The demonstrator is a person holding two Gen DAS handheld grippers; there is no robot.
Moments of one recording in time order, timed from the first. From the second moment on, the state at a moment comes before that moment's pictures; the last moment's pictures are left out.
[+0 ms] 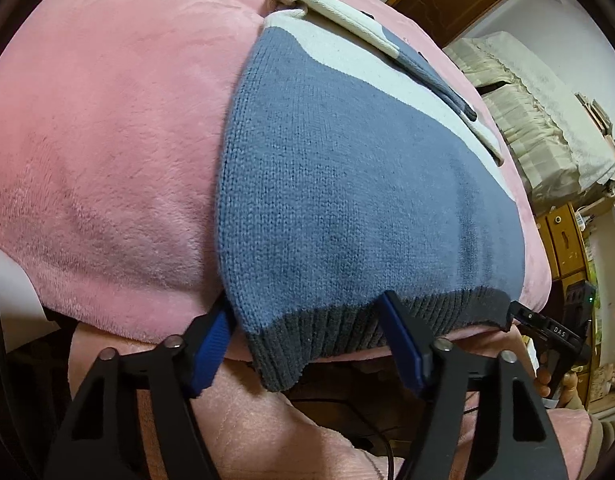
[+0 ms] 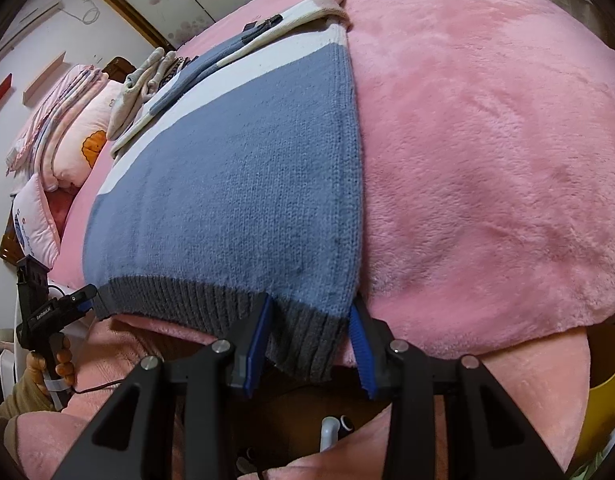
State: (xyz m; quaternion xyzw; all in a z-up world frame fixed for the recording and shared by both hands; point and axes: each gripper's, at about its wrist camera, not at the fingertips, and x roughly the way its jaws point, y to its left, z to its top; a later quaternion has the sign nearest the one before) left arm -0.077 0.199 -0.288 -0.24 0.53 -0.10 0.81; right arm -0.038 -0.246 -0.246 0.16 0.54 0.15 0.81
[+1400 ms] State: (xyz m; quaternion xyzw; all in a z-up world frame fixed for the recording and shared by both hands) left arm -0.019 0.206 -0.188 -0.39 0.39 -0.15 0.82; right arm -0.001 -0.255 -0.125 0.19 0.38 0.23 0.87
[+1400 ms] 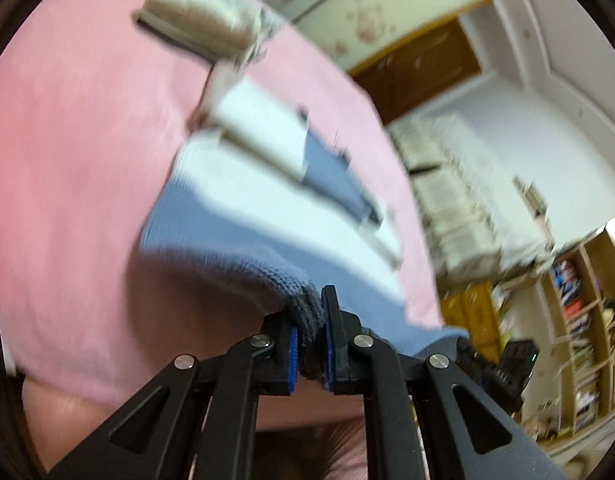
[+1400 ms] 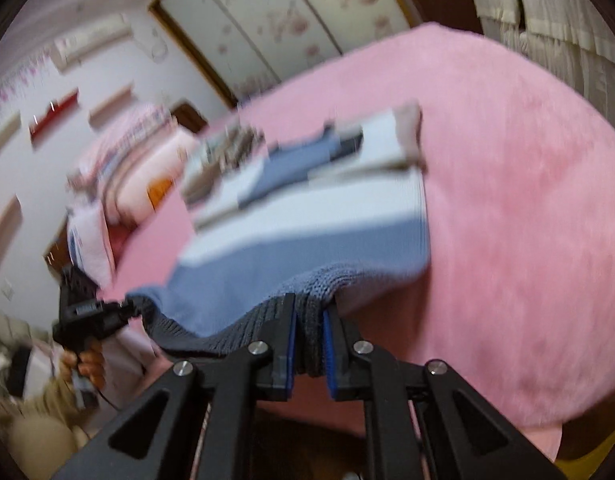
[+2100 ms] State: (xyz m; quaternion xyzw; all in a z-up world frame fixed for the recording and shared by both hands) left arm 0.269 0.231 -0.193 -0.37 0.38 0.00 0.85; right arm 0.268 -0.239 -0.125 0.26 0.36 0.14 0.89
